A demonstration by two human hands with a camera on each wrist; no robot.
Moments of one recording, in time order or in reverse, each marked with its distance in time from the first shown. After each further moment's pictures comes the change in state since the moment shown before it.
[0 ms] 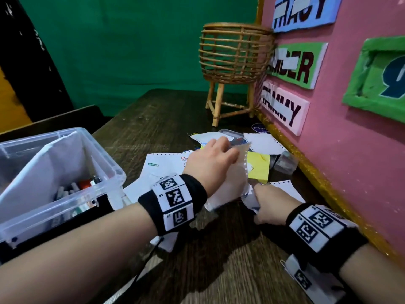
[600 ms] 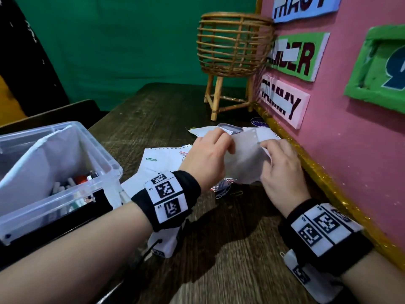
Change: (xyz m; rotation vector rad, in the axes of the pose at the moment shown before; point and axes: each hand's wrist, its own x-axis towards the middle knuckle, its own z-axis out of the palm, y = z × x) left_hand -0.004 -0.006 0.015 -0.381 0.105 -0.006; right_hand -0.007 -0.005 -0.010 0.416 0.888 -0.086
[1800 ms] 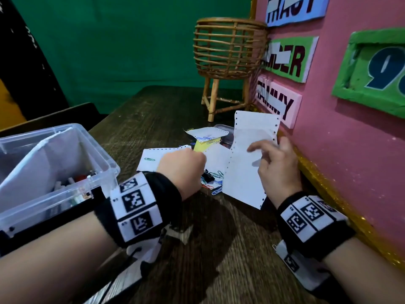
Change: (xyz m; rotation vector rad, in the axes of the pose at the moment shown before) left_hand -0.008 0.037 -0.059 0.527 -0.629 -0.401; right_hand 0.001 0.001 -0.004 0.094 0.078 0.076
